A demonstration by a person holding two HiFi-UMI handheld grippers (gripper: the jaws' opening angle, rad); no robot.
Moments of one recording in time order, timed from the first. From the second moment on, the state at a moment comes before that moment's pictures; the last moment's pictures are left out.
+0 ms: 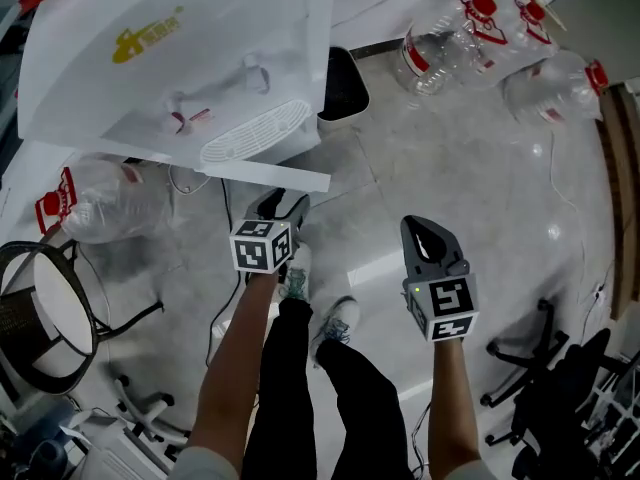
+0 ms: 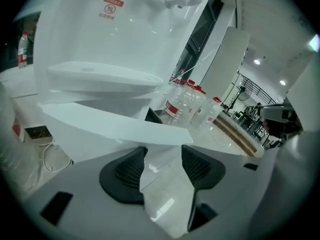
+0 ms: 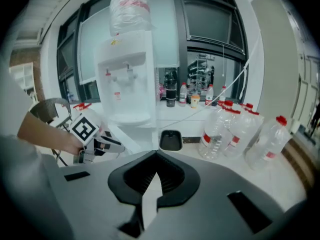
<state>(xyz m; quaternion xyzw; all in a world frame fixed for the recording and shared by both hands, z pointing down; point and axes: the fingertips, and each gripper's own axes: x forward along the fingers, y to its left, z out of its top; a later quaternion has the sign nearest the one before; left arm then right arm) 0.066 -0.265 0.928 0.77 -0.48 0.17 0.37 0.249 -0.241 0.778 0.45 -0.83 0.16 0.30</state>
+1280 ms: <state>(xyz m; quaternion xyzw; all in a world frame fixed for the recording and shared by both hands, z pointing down) 0.062 -0.376 0.968 0.78 -0.53 0.18 0.30 0.279 -0.292 0.815 0.52 -0.80 0.19 0.24</state>
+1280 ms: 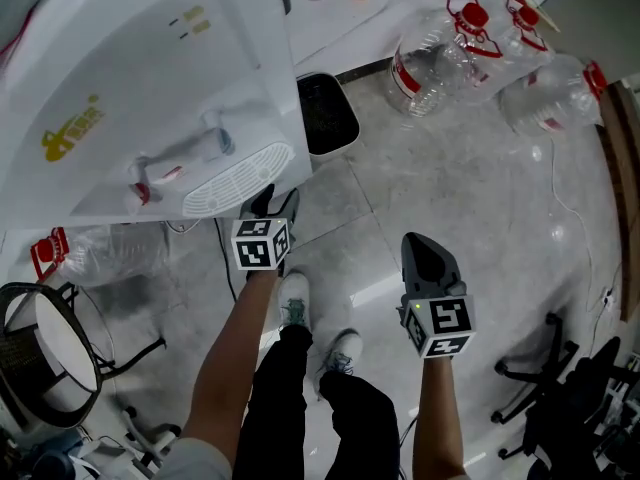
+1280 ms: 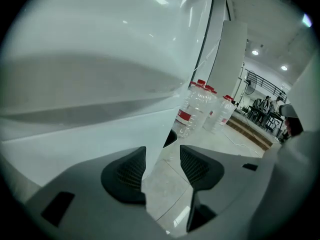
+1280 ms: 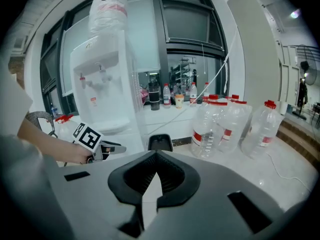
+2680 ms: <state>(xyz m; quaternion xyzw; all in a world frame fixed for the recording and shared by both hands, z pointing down) -0.039 -0.226 0.285 0.85 -0.50 0.13 0.01 0.176 -0.240 0.254 0.44 -0.88 -0.03 0.20</state>
